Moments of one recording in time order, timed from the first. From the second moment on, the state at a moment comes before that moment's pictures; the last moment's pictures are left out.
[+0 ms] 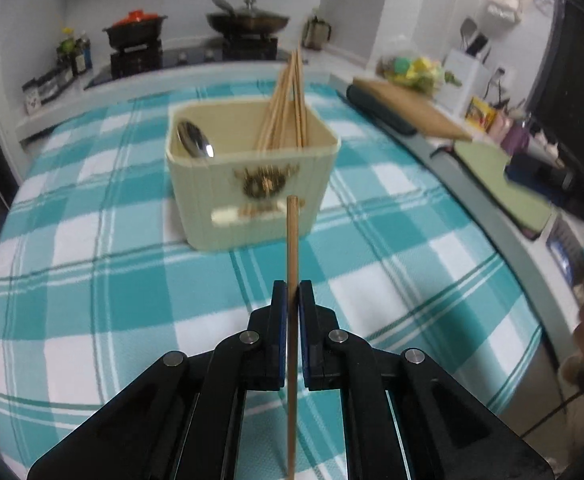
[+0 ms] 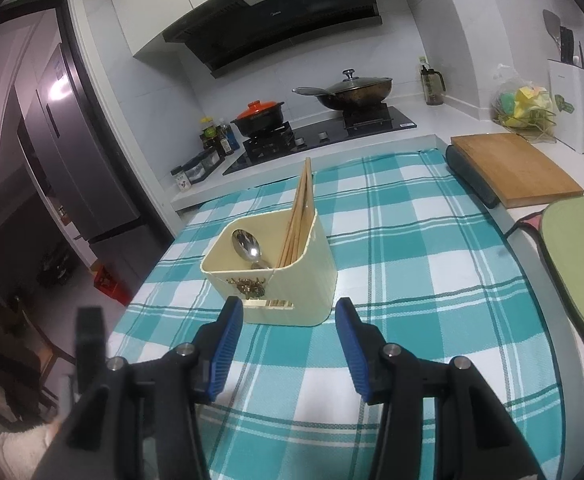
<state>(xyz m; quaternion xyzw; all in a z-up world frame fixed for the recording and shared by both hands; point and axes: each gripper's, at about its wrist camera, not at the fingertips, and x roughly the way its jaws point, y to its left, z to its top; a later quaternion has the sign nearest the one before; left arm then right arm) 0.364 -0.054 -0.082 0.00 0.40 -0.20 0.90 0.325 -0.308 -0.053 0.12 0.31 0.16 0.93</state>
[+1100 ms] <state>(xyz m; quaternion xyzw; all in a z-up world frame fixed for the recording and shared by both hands) 0.461 -0.042 -0.044 0.03 0.31 -0.07 0.95 0.324 -0.309 -0.067 0.10 0.31 0.11 0.94</state>
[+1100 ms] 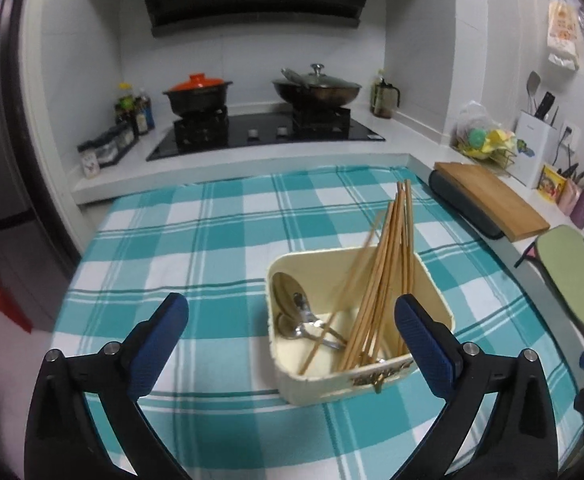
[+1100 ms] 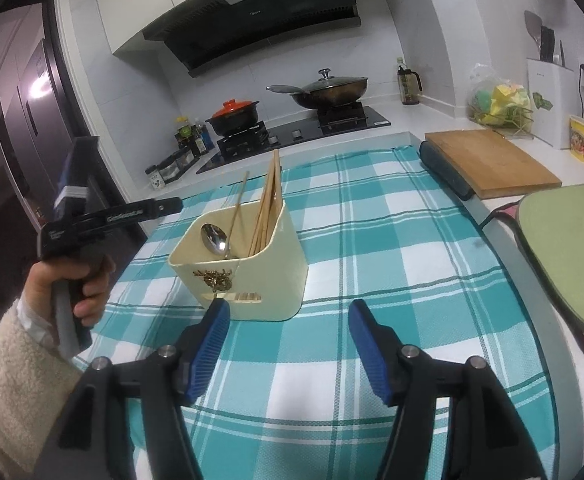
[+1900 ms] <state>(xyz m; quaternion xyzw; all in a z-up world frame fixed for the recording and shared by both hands) 0.327 -0.007 -0.047 -0.02 0.34 0.02 0.94 0.307 -0.209 -0.034 -0.03 0.29 0.05 0.95</state>
